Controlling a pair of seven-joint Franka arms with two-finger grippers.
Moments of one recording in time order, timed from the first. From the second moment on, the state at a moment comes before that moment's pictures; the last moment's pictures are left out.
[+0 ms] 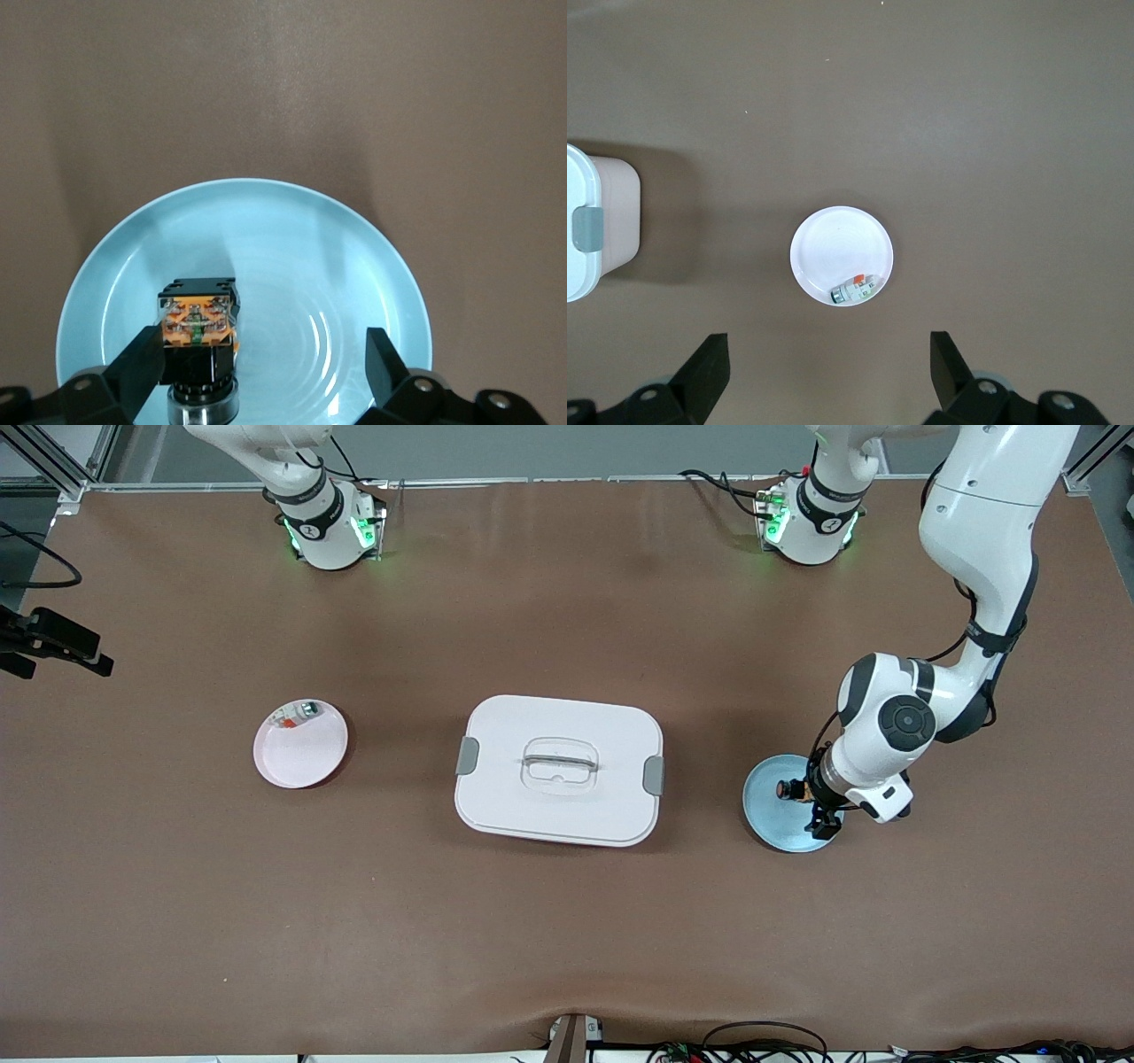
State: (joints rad) left arm -0.01 0.52 -0.16 -1.99 0.19 2.57 -1.75; right arm -0.09 0.05 0.00 -1.46 0.05 1.50 -0.08
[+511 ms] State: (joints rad) left arm 0.00 0.52 -0.16 -1.99 0.19 2.56 -1.74; right arm -0.09 0.05 0.00 -1.46 0.05 1.50 -0.08
